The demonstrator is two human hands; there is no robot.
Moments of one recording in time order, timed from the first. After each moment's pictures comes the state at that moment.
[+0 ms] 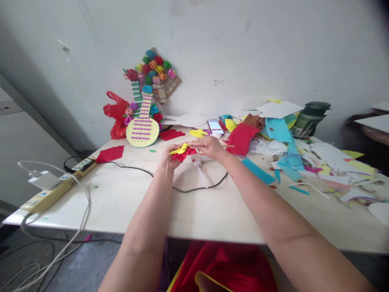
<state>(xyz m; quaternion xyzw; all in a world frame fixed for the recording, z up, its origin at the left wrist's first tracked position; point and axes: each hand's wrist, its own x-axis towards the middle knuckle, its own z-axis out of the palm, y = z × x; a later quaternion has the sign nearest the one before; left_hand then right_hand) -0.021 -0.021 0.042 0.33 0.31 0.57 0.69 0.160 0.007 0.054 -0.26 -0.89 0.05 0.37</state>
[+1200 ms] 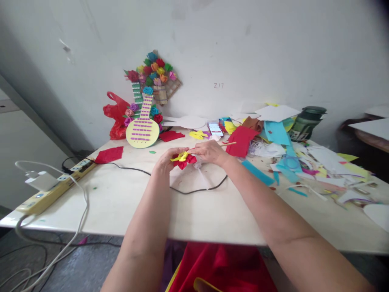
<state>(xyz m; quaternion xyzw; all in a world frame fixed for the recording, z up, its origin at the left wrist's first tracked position) -0.044 -0.013 0.027 0.41 0.38 0.52 0.64 0.157 -0.006 0.062 -0.28 -0.92 -0.16 0.21</state>
